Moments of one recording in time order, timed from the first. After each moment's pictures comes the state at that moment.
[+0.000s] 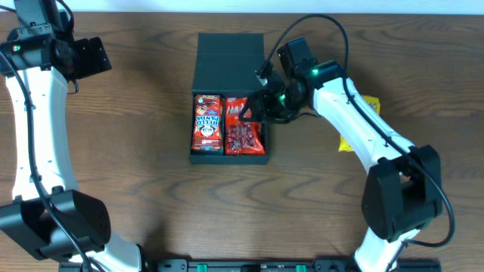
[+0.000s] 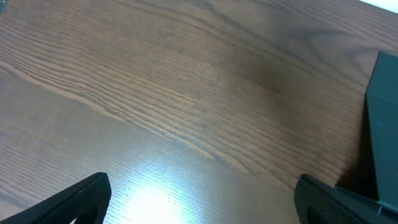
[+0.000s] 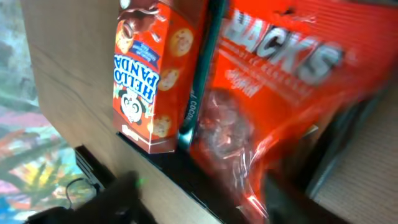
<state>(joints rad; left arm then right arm) 0.23 1.76 1.81 -1.05 -0.06 -0.11 0.39 1.92 1.54 -0.90 -0.62 0.30</state>
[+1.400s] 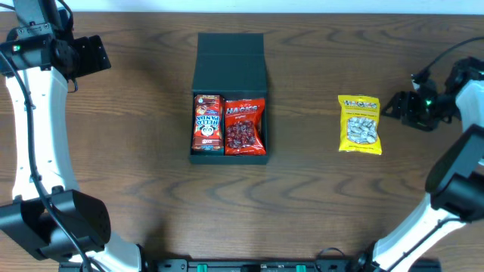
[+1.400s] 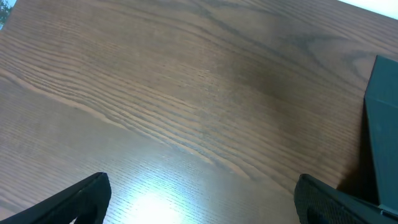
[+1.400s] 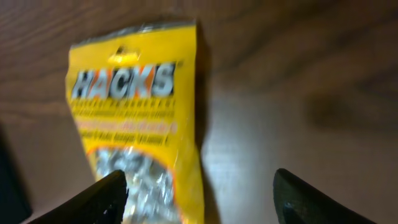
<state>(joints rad) 0.23 1.76 1.81 -1.03 -0.06 -0.10 -0.47 2.12 1.60 -1.00 -0.43 -0.20</state>
